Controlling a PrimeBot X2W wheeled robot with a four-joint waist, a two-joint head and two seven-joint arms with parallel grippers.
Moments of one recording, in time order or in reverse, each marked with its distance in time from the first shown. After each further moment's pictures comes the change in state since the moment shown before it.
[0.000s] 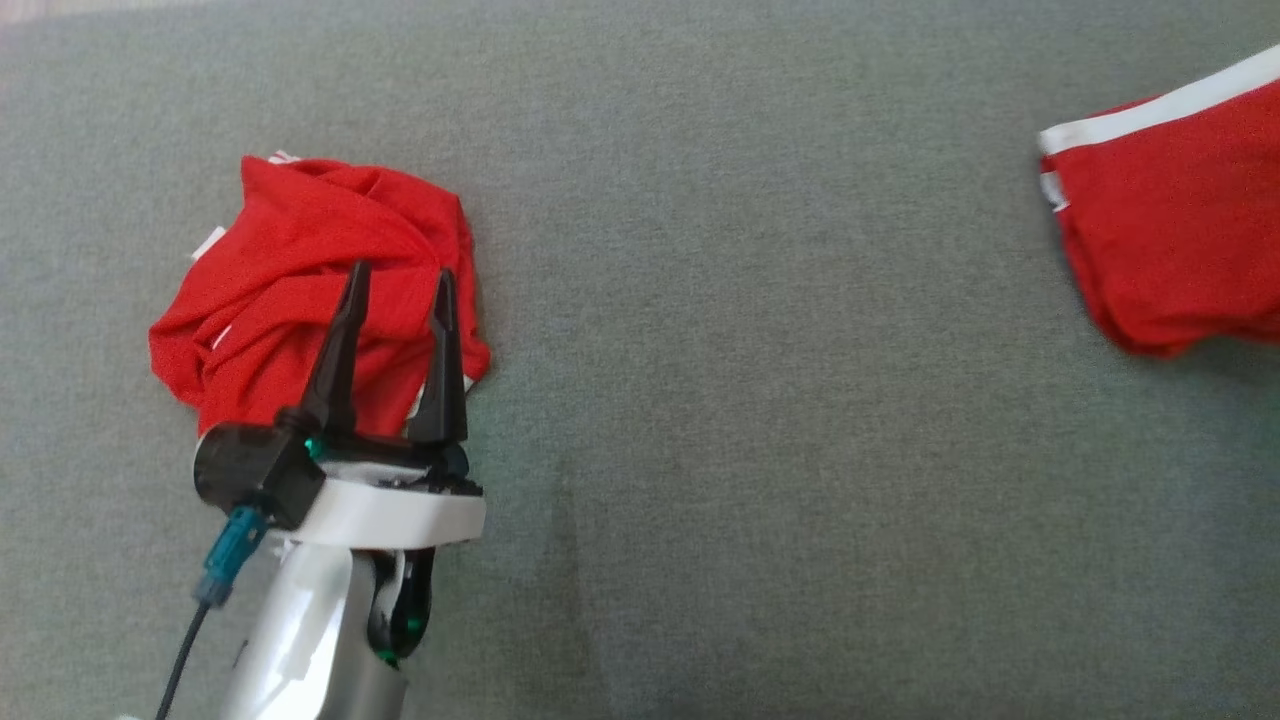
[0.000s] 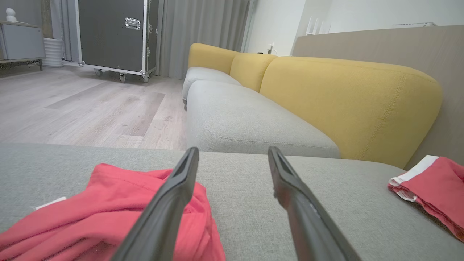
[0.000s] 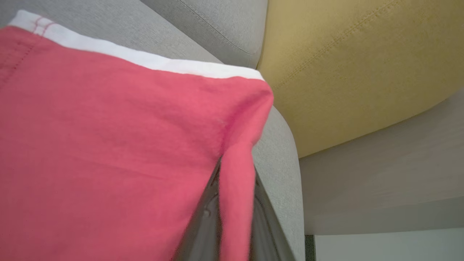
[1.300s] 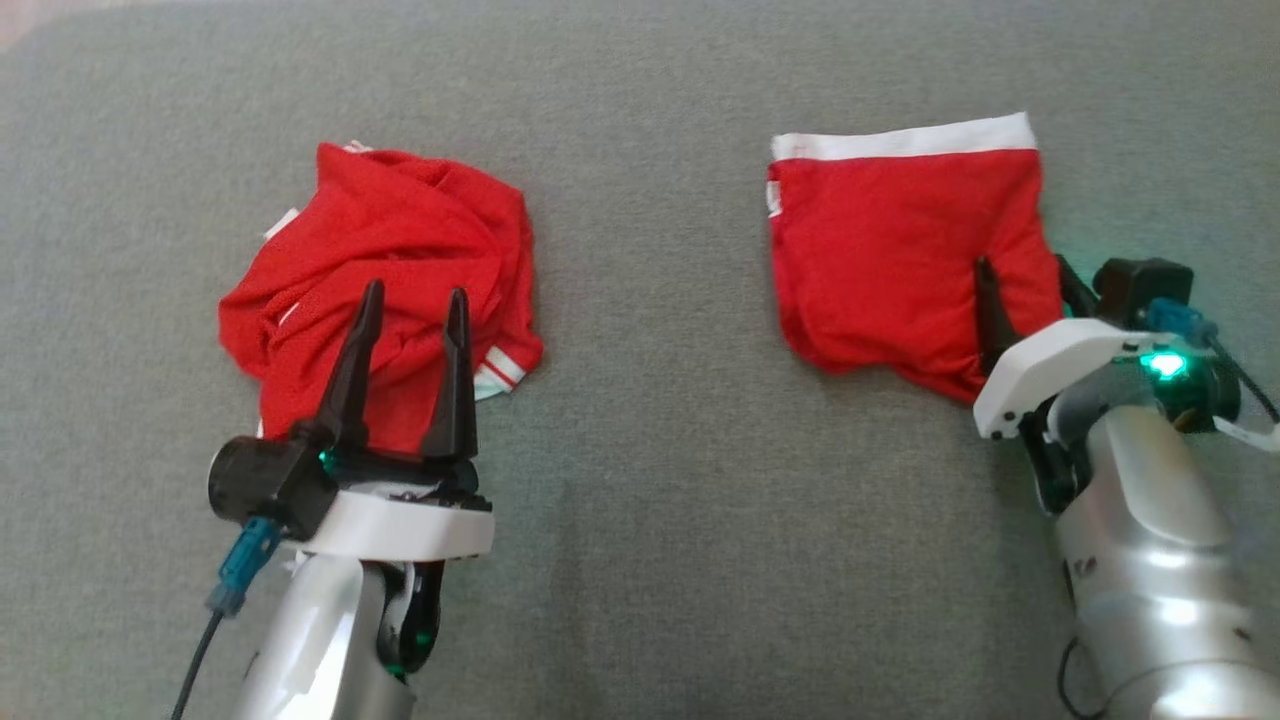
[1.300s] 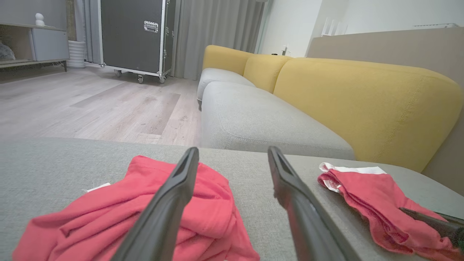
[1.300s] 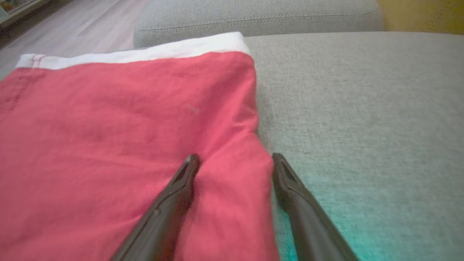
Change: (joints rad) left arm 0.012 0.000 -0.018 0.014 -0.010 0.004 0.000; right arm 0.209 0.489 -0.304 -0.200 0.232 0.000 0.104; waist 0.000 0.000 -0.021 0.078
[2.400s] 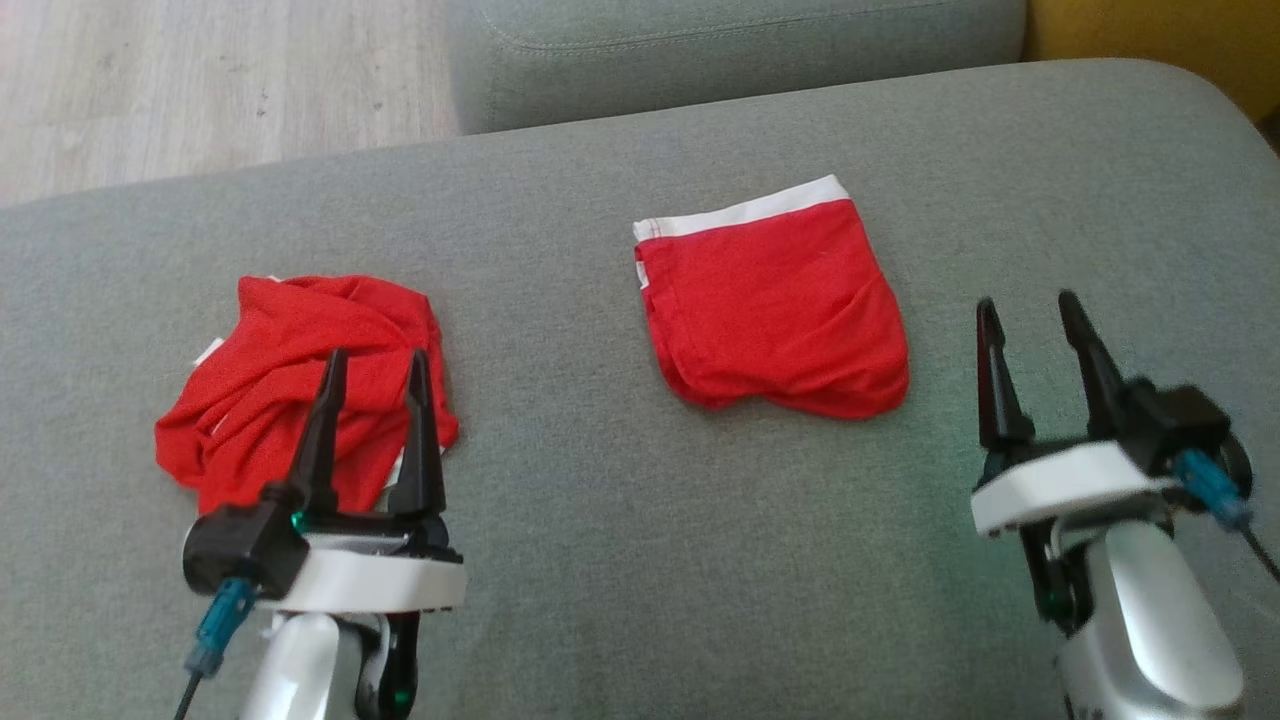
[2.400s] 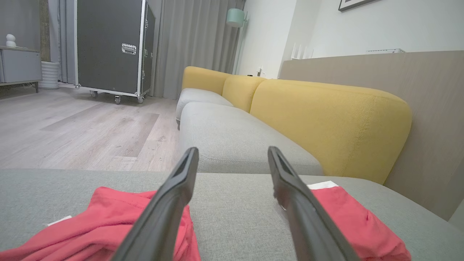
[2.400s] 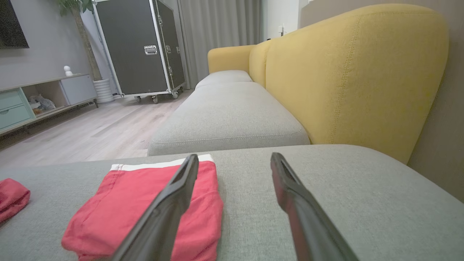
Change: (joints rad) left arm 0.103 0.000 0.058 -0.018 0.000 0.014 0.000; right arm 0.332 -0.004 0.134 -0.452 0.109 0.000 -0.189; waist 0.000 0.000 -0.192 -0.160
